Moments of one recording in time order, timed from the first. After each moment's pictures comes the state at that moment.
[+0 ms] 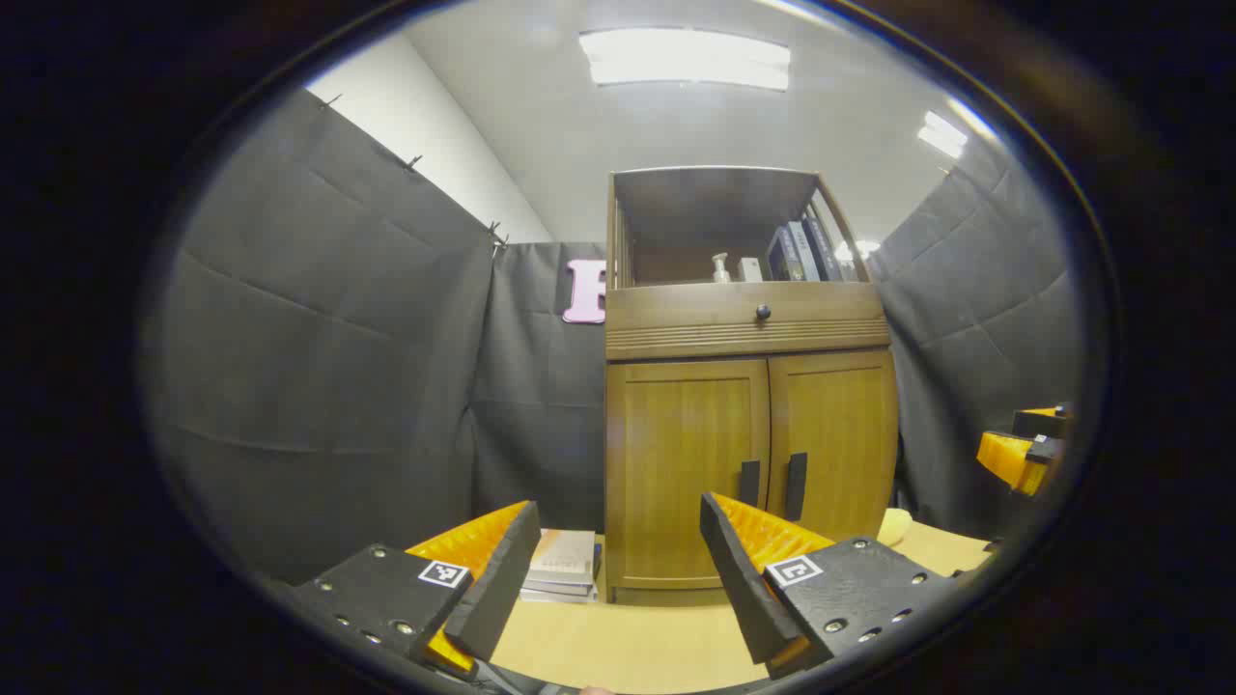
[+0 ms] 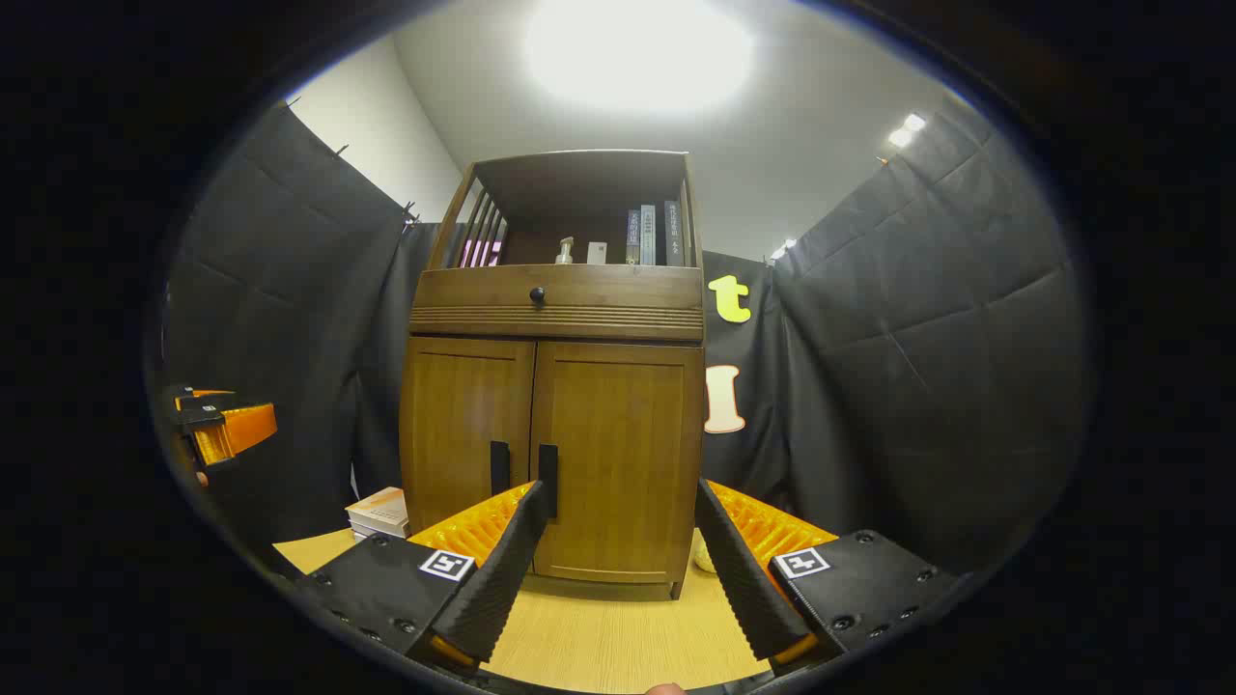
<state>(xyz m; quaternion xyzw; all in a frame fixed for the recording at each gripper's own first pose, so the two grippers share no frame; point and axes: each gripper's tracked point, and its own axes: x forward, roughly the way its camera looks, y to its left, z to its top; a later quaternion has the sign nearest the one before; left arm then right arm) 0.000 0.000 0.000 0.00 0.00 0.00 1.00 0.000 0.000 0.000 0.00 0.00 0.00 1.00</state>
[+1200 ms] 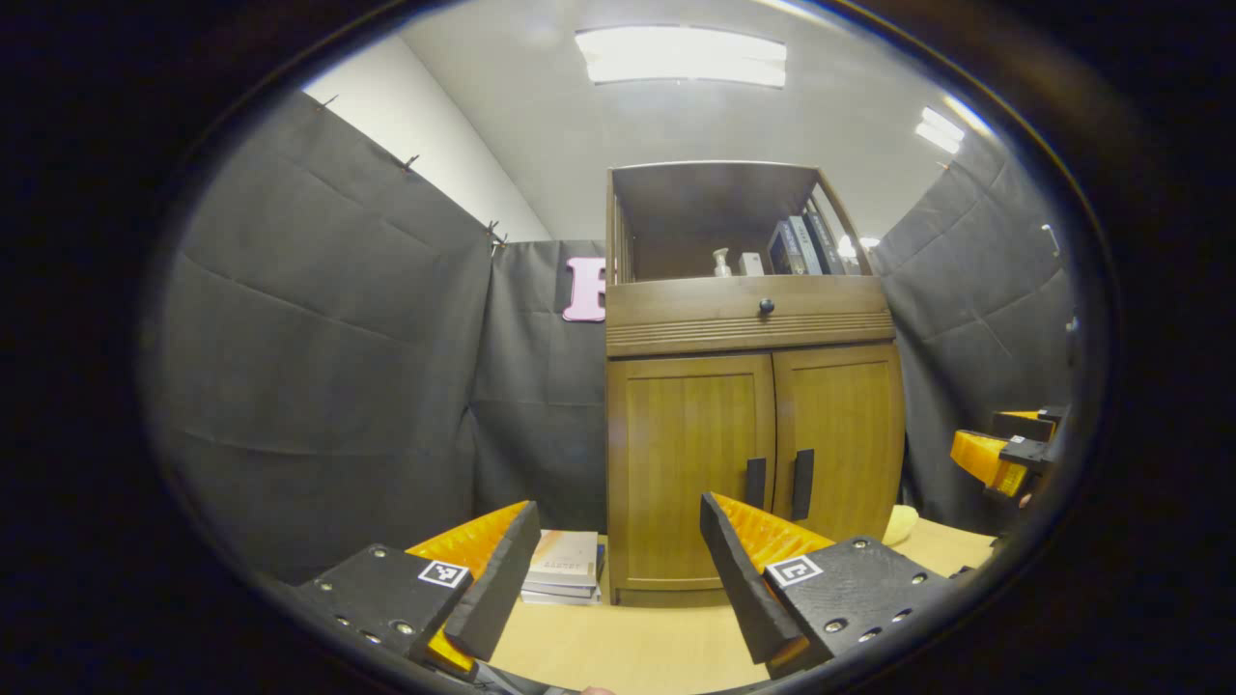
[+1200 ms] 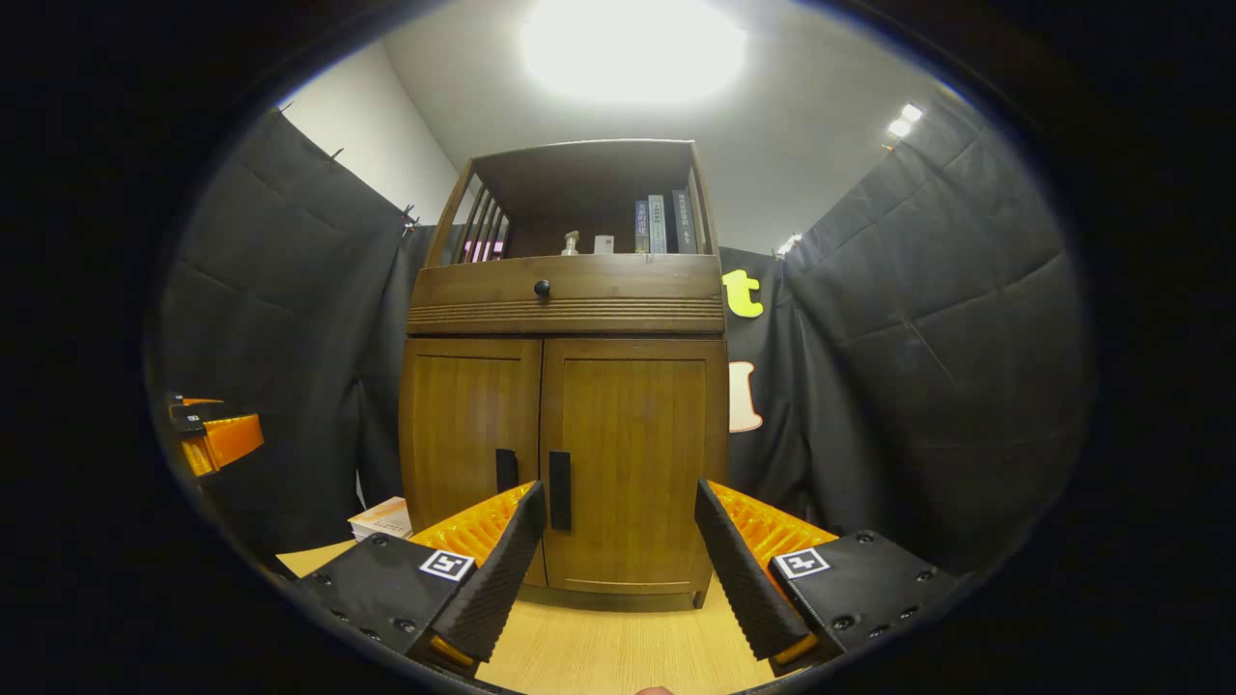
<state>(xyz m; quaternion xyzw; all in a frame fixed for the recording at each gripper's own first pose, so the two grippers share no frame) 0.007 0.002 0.000 0.01 0.01 0.00 1.00 0.054 0.018 -0.008 0.02 0.00 0.01 1.00</state>
